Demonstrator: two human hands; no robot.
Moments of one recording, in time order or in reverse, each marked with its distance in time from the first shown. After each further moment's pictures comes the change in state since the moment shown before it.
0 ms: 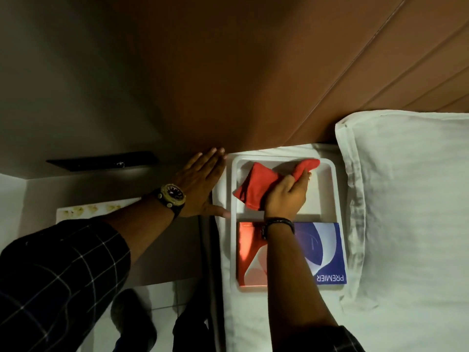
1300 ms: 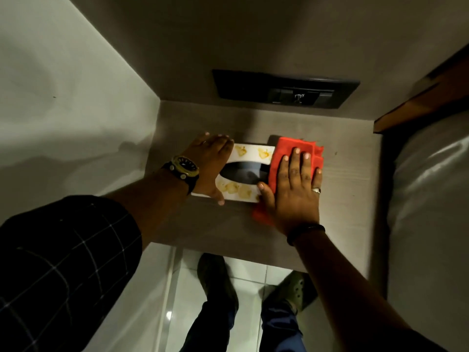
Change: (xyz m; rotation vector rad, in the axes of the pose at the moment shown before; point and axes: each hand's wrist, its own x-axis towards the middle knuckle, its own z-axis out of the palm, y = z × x) left_hand -0.207 -0.270 0.240 0.007 -0.210 -0.322; right_hand -0.243 0.174 0.260 -1.099 -0.764 -0.939
